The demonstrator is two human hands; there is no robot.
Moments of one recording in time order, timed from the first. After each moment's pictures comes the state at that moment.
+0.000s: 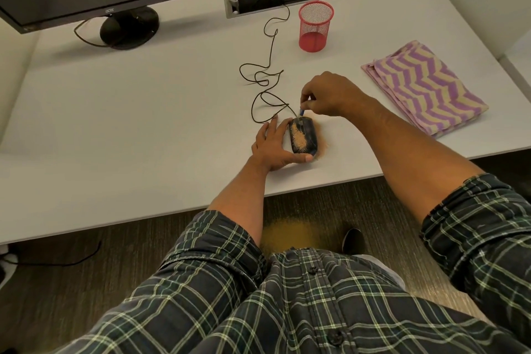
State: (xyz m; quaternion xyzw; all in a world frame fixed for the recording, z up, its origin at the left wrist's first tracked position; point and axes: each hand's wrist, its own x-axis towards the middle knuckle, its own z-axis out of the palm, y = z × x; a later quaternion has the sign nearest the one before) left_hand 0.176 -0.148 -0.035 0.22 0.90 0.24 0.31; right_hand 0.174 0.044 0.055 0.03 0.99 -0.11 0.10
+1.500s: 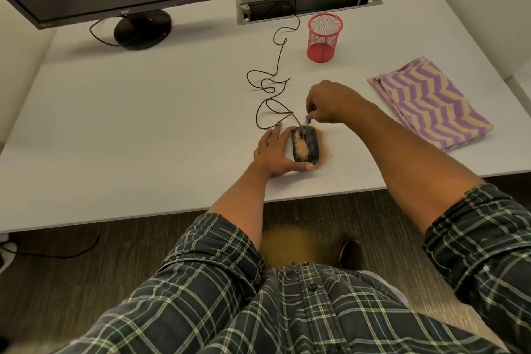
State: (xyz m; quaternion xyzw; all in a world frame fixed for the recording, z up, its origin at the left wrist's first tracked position) left_hand 0.176 -0.149 -0.036 0.21 0.90 0.24 0.30; right_hand 0.163 0.041 0.060 0.01 0.99 -0.09 0.15
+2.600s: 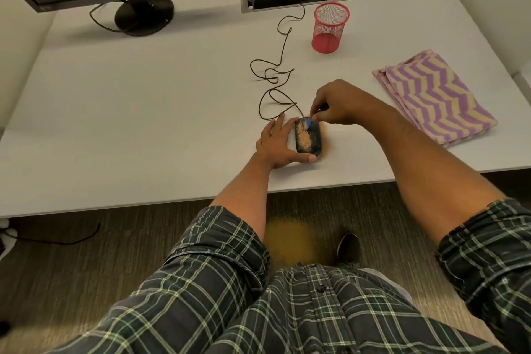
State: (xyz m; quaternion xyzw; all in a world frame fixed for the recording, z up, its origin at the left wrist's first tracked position) left_hand 0.178 -0.149 -0.035 0.21 0.90 0.24 0.30; right_hand 0.187 0.048 0.060 -0.01 0.97 -0.18 0.16
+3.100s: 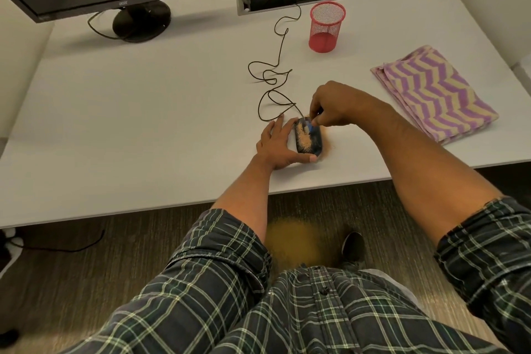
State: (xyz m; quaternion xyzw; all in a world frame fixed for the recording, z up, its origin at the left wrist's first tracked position) left_hand 0.179 -0.150 -0.035 0.21 0.90 0.25 0.30; right_hand 0.187 0.038 0.065 -0.02 0.98 -0.12 0.18
